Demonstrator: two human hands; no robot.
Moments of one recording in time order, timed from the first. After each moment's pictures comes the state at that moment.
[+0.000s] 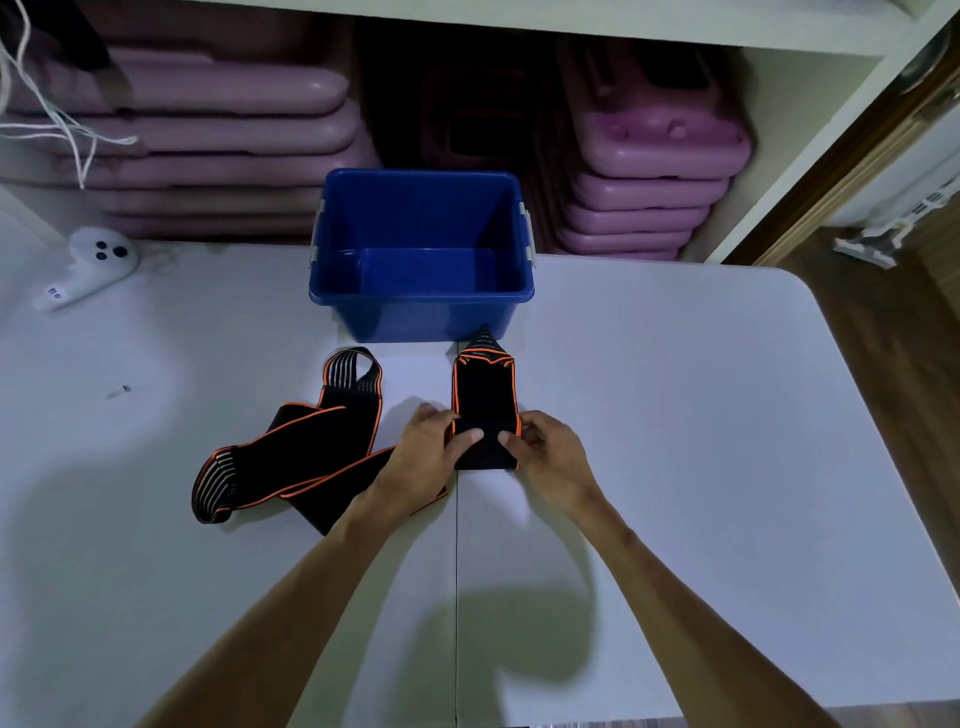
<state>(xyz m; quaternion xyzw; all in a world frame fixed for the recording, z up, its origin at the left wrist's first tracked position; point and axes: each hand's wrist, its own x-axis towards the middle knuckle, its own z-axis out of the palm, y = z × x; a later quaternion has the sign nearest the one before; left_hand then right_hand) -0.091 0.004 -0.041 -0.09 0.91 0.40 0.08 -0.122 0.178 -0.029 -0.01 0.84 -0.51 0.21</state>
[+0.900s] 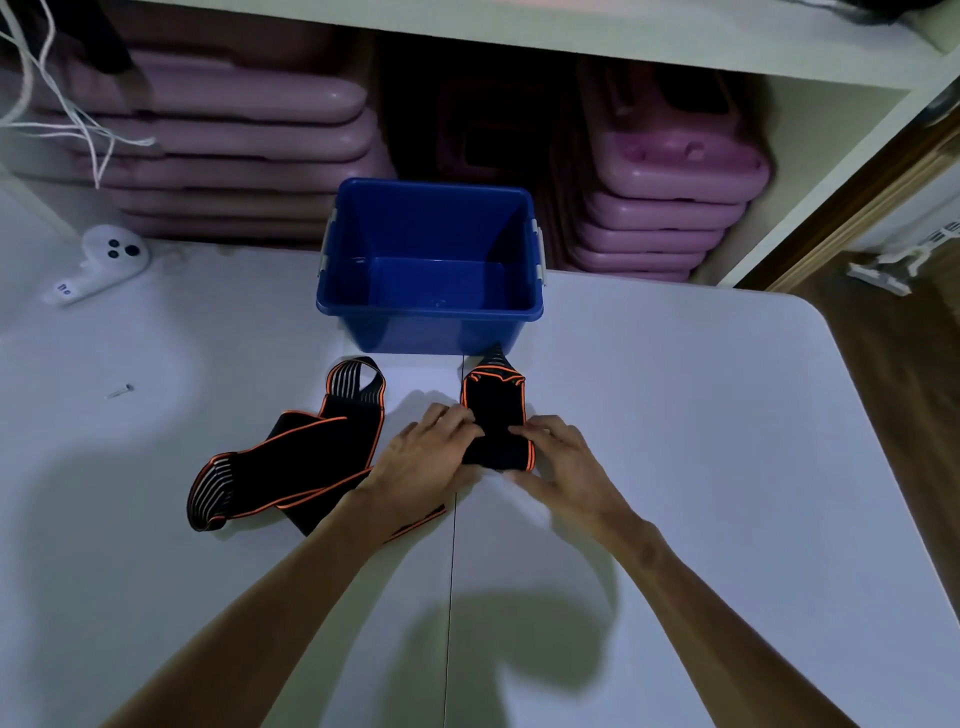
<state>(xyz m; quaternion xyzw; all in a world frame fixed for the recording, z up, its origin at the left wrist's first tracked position) -0.095 -0.006 -0.021 0.12 0.97 0.18 0.06 -0.145 0.211 -0.044 -0.26 0.90 -0.31 0.17</state>
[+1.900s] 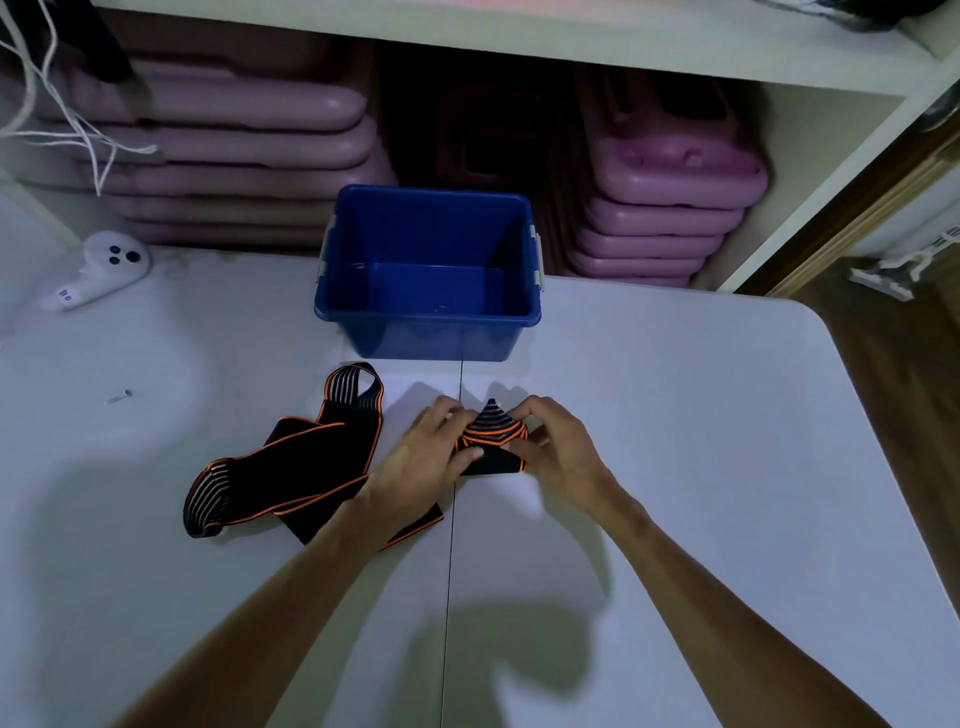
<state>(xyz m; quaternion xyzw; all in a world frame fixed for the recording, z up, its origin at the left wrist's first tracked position) -0.098 -0.004 -0.027 0.04 0.94 0.33 0.01 -0.166 0.186 -0.025 -0.16 0.84 -0.48 0.19</state>
